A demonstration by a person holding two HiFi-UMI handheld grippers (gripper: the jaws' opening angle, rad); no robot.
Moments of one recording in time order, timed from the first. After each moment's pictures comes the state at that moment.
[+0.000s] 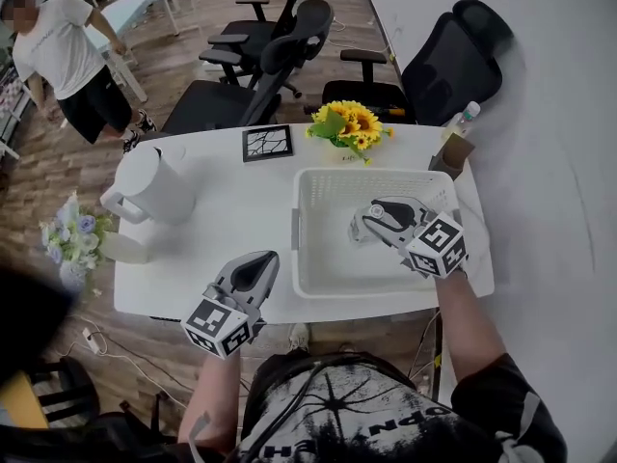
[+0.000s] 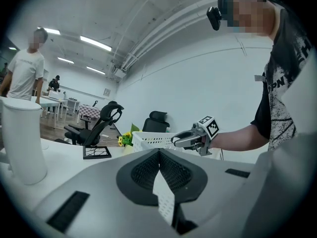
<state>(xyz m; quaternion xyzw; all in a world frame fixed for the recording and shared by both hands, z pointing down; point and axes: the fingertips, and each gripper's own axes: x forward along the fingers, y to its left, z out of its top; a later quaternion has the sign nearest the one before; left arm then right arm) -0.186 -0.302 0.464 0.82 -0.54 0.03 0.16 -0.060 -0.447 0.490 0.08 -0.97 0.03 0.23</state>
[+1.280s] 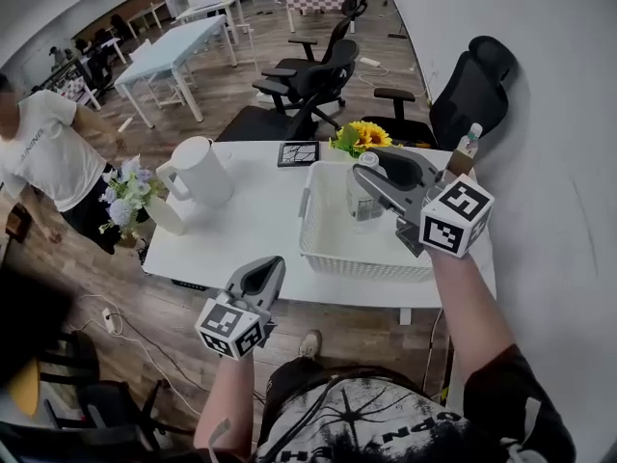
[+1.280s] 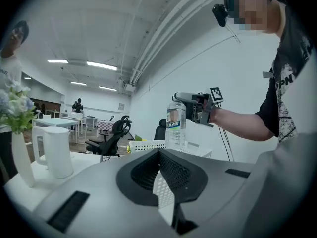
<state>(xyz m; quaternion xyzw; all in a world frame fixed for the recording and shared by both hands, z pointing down) -0.121 -0.208 0.411 0.76 -0.64 0.03 0.09 -0.047 -0.365 0.257 0.01 -1.00 0.00 -0.02</state>
